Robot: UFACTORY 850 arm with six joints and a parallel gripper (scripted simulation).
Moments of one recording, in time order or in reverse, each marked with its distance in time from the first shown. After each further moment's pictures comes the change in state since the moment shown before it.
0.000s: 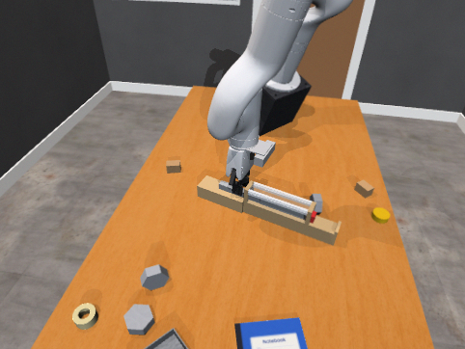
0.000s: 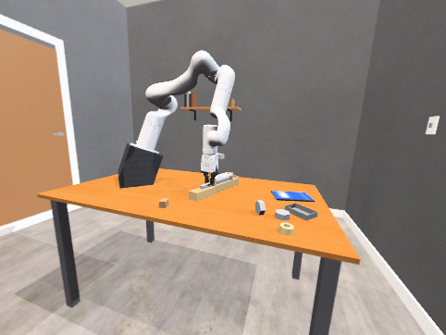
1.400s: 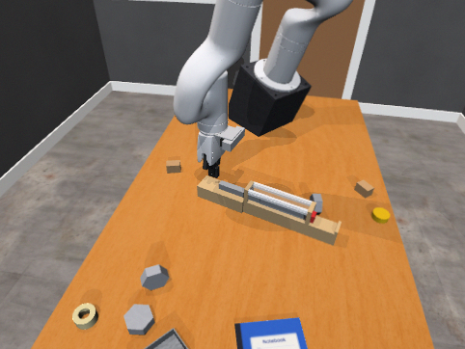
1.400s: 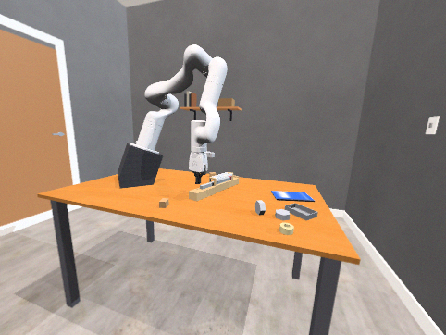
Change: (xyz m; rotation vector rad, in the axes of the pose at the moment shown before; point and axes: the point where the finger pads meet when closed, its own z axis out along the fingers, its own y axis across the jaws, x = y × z) arm -0.093 -0.002 -0.017 0.009 0.001 0.001
